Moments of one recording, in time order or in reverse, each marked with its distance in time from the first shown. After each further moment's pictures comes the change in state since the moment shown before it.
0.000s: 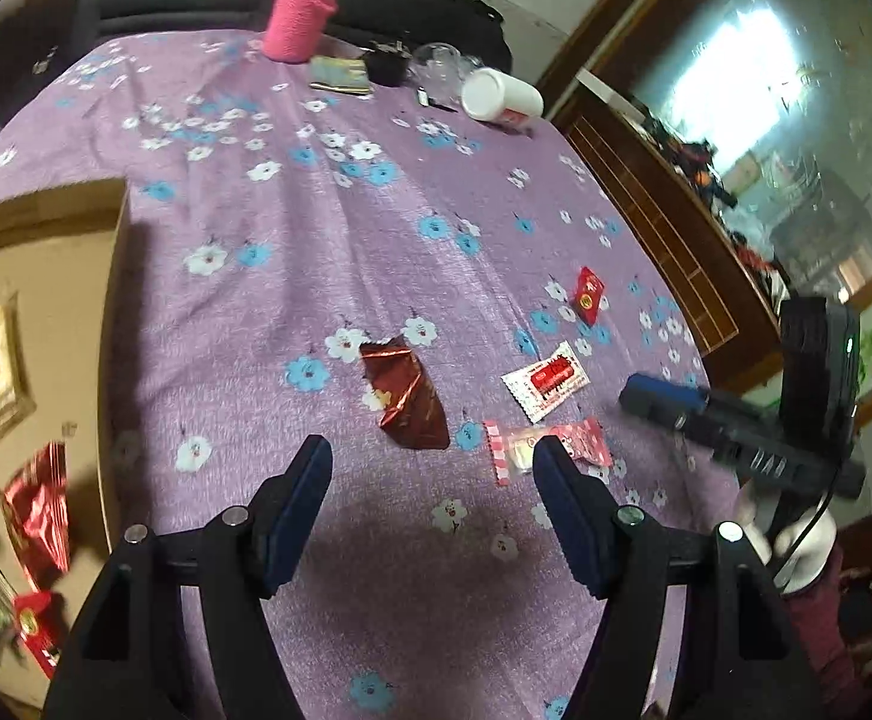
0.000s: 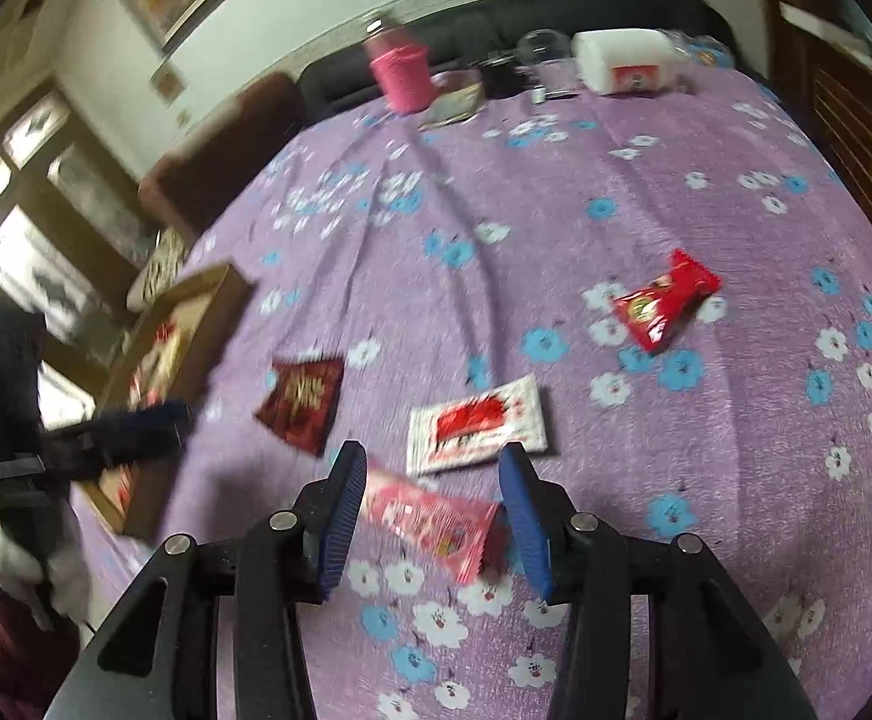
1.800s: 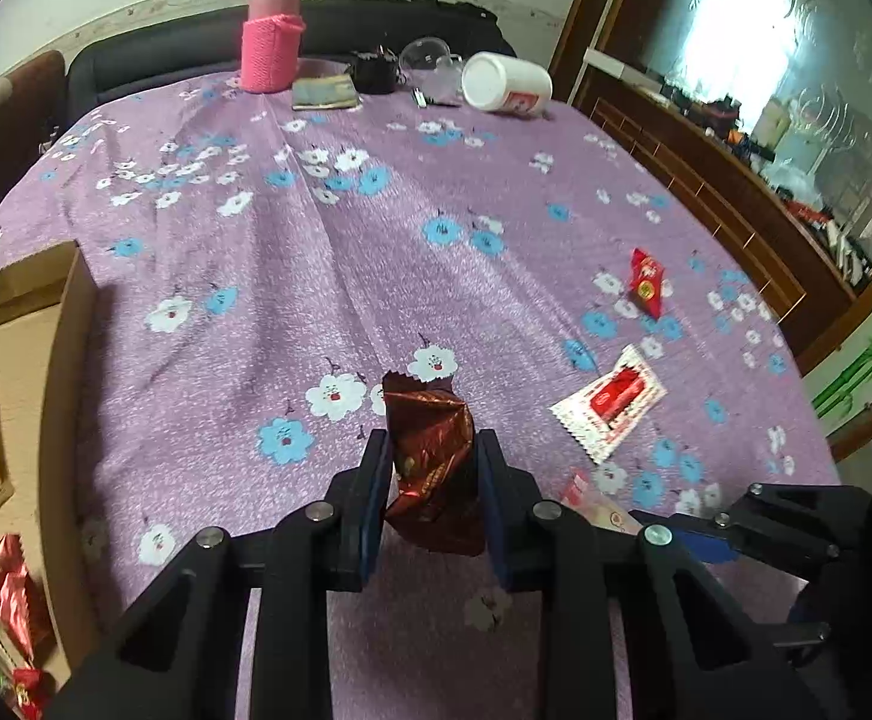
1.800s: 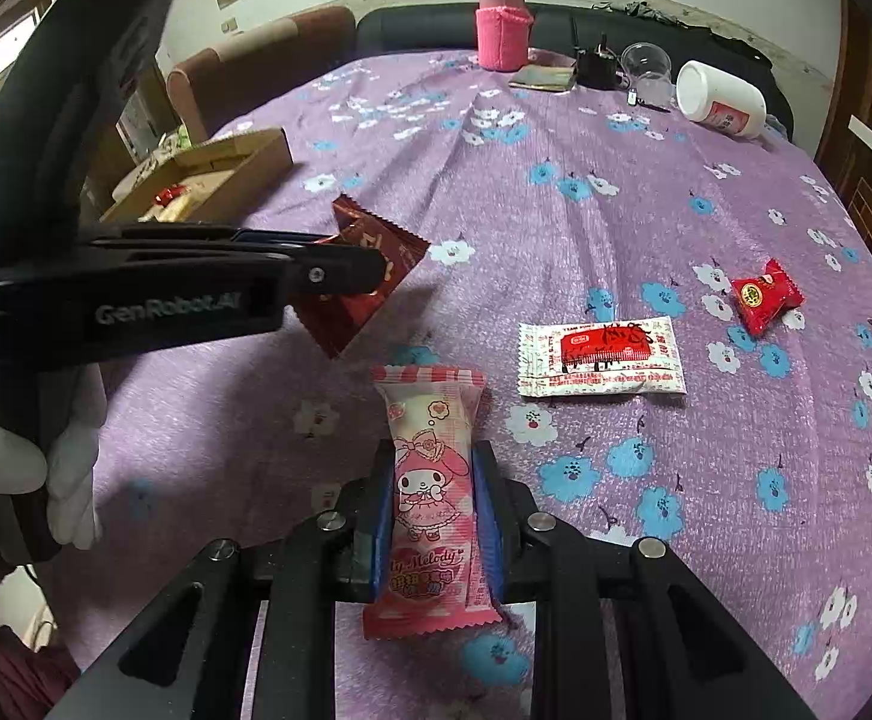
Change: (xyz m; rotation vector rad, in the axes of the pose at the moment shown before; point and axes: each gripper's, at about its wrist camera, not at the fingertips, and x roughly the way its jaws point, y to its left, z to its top) left arm 0.059 -0.026 0.012 0.158 -0.060 0.170; right arm 0.037 0.070 -0.054 -0.238 0.032 -0.120
